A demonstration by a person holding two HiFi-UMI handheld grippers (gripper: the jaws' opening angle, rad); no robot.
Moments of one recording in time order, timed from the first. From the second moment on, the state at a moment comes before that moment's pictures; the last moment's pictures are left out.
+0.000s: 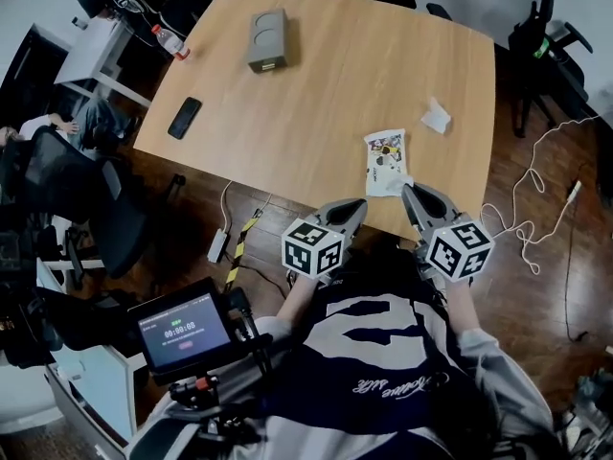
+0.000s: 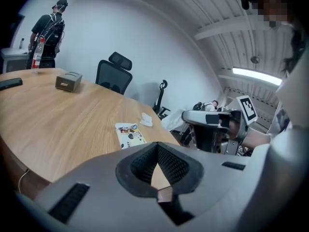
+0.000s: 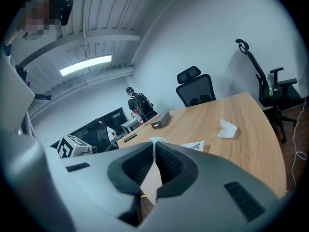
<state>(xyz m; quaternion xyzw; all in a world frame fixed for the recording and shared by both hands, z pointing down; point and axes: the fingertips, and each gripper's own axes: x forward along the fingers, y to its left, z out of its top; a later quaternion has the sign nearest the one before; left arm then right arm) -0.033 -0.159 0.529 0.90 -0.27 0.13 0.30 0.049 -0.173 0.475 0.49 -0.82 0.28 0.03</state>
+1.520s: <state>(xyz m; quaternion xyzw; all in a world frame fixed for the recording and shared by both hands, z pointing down) 0.061 0.105 0.492 0.87 -0.36 0.03 0.32 0.125 0.085 0.464 0.39 -0.88 0.26 0.05</state>
